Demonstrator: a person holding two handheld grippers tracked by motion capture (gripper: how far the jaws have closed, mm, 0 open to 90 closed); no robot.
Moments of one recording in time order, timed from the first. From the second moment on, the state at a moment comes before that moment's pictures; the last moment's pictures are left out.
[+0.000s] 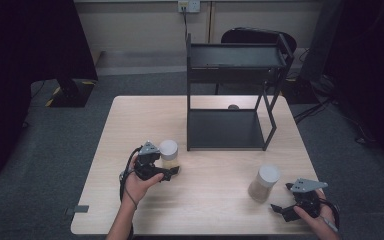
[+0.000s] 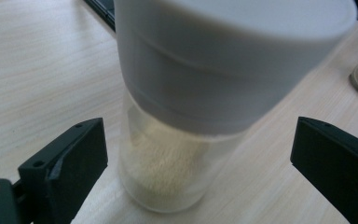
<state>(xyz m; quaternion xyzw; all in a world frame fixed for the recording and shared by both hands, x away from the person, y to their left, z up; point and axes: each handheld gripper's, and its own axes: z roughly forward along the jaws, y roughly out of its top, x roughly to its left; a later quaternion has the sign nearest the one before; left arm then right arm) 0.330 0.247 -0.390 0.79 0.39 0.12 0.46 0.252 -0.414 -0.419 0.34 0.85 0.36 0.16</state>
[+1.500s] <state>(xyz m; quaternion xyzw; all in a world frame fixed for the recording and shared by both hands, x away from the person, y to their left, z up) 0.359 0.211 -0.359 0.81 0.34 0.12 0.46 0.252 -0.414 -0.419 0.34 0.85 0.36 0.16</state>
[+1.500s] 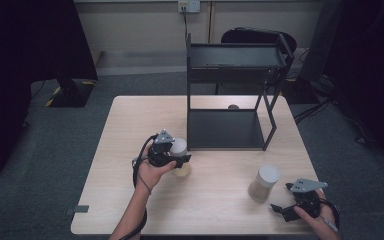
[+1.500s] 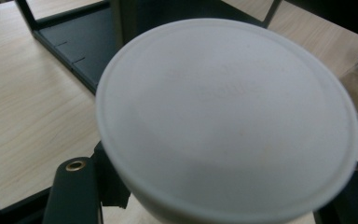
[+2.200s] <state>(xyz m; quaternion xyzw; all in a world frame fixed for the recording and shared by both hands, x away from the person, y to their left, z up) 0.382 0.178 -0.326 0.83 0.32 0.09 0.46 0.252 -0.414 -0.419 0.34 0.85 0.36 0.16</state>
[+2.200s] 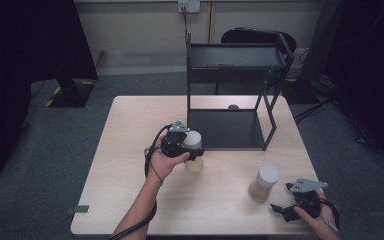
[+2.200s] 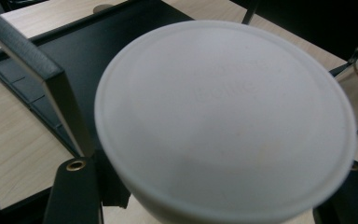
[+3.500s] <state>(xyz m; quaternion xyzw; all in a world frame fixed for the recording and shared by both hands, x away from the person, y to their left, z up) 0.414 0.137 -0.258 0.83 0.31 0.09 0.46 0.252 -0.414 -0.419 0.34 0.85 0.36 0.16</state>
